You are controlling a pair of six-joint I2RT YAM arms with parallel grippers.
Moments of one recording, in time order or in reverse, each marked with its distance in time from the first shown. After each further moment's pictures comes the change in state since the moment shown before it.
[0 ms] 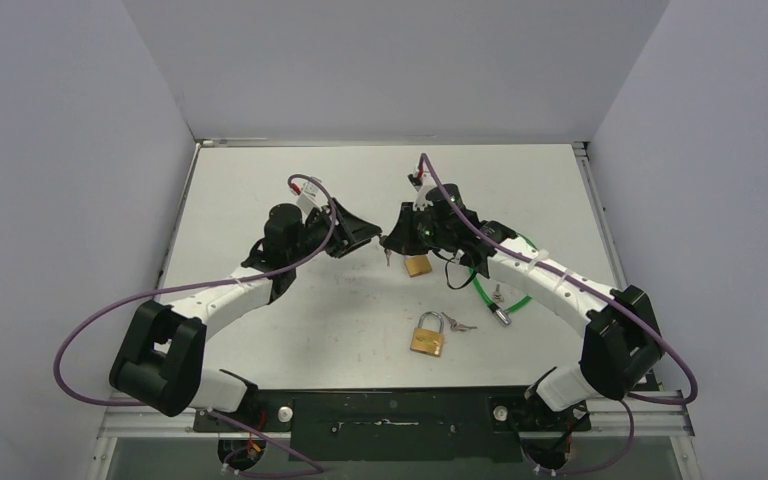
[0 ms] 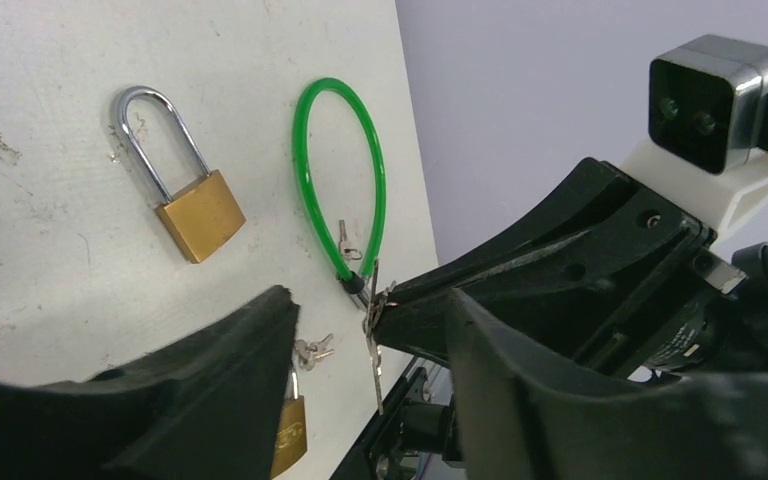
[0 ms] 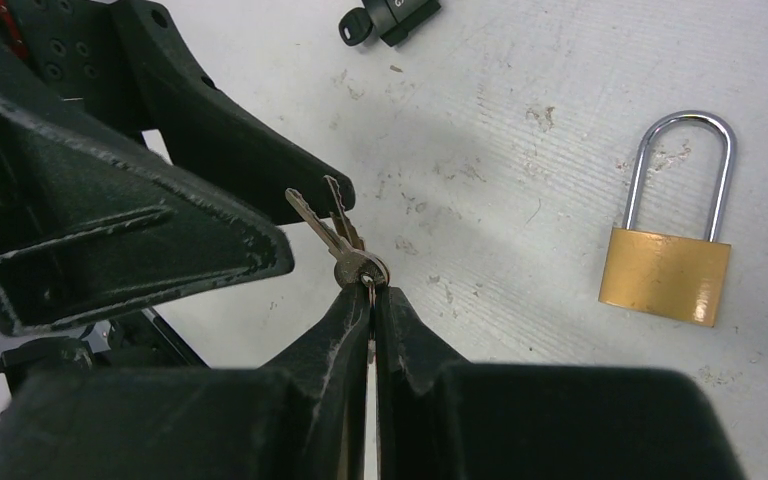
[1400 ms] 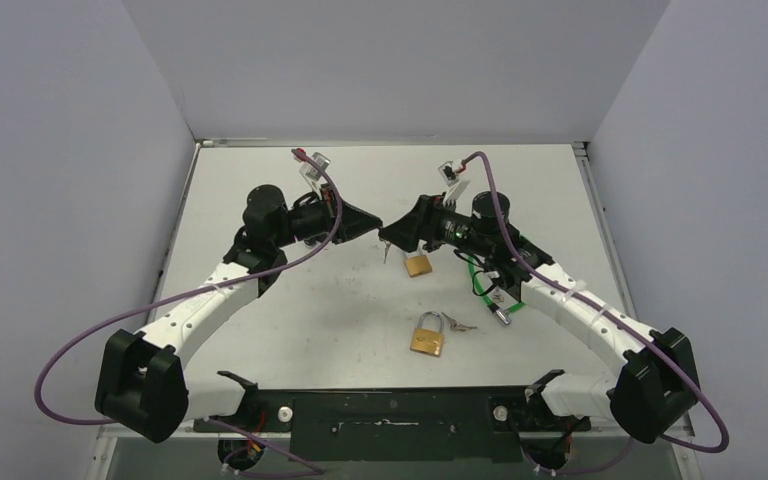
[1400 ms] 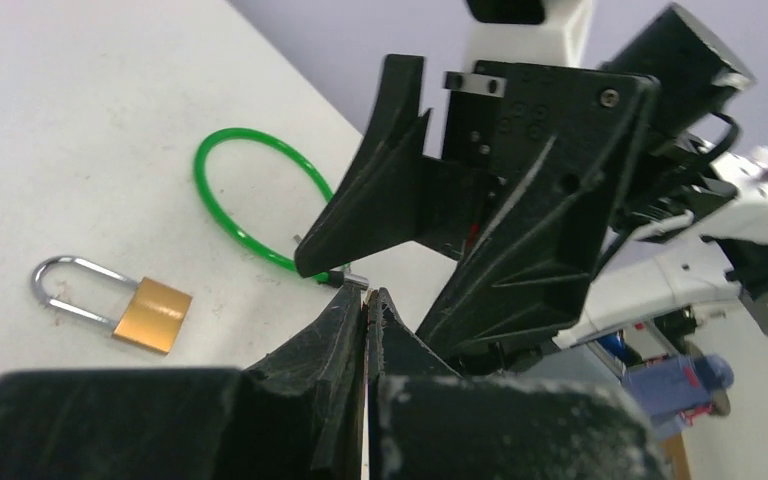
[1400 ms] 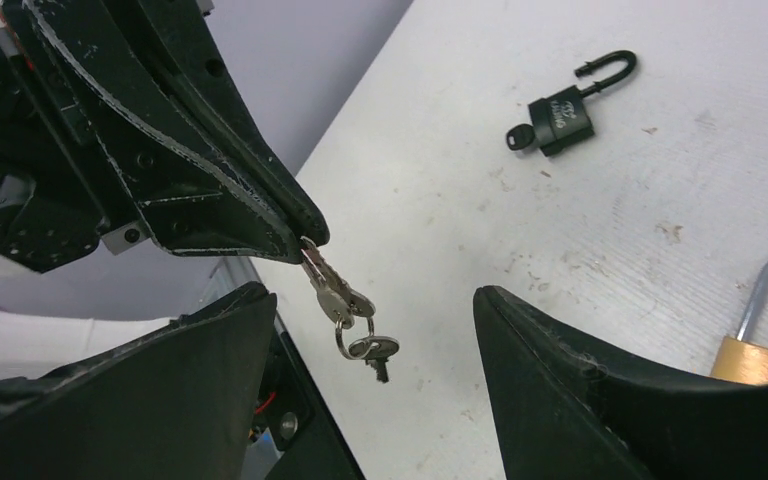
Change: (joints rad) left arm -0.002 -0.116 0.141 -0.037 0.233 0.356; right arm -0.080 -0.221 -0.194 0.340 -0.224 0.084
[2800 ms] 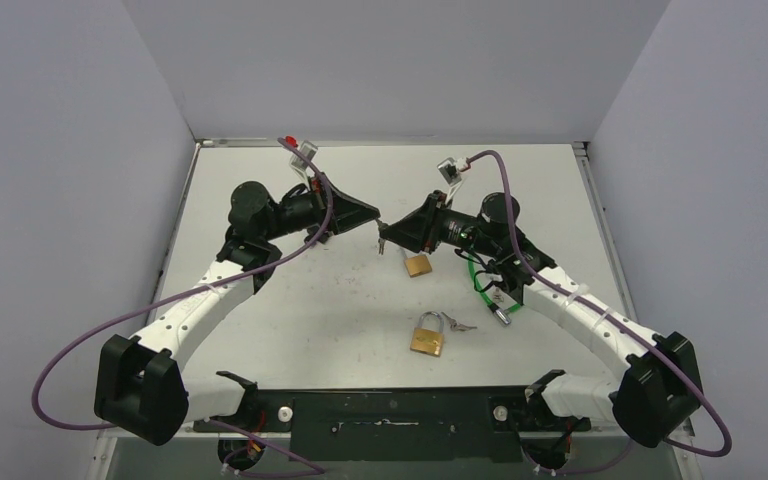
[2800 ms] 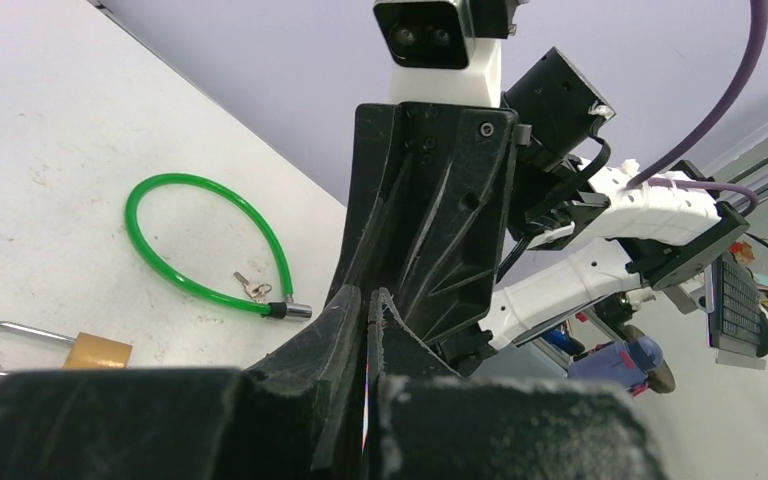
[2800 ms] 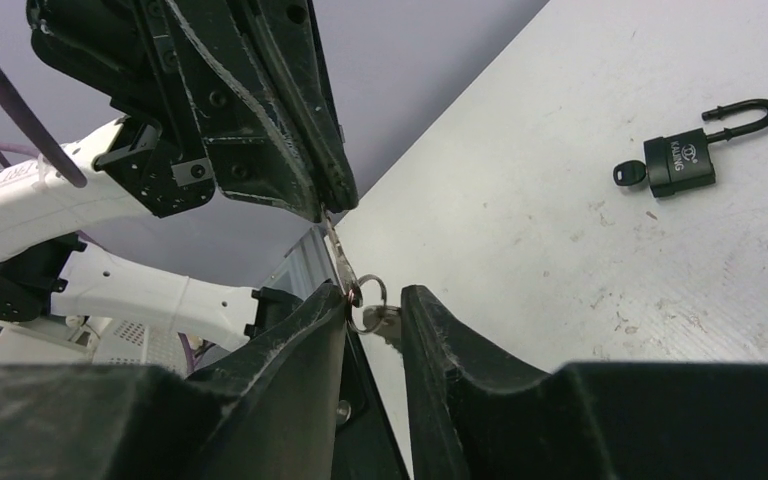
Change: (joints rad) left arm 0.034 -0.021 0.047 0.149 0.144 -0.141; right arm -0.004 -0.046 -0.039 0.205 -0.187 0.090
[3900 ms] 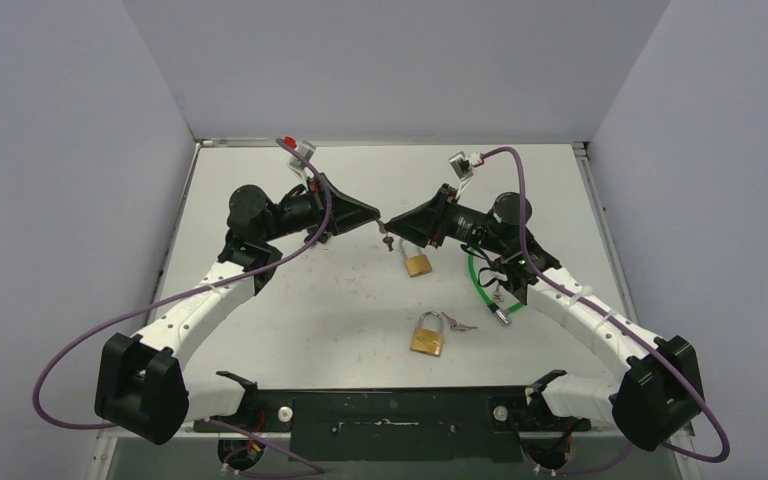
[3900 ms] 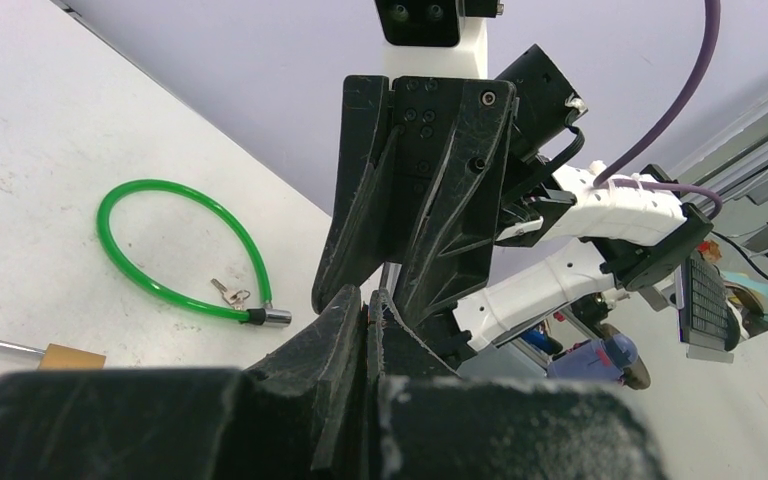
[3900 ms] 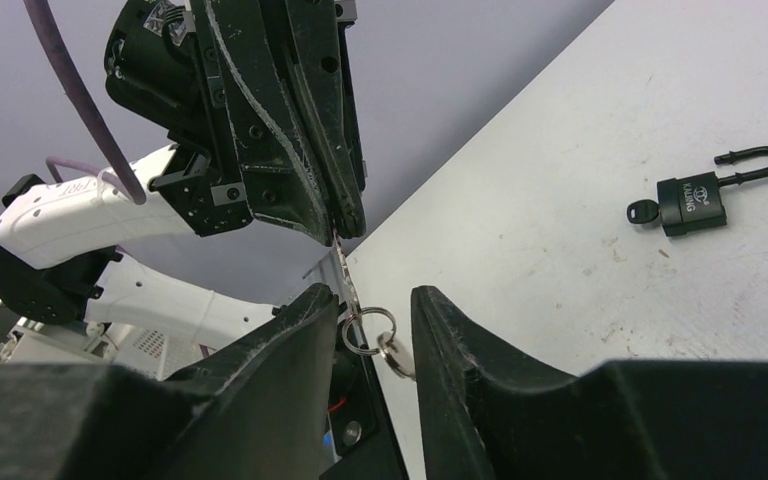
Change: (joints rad) left arm 0.001 0.004 -0.018 0.090 0.017 -0.075; right arm -0.045 -0.003 -0.019 0.114 -0.041 0.059
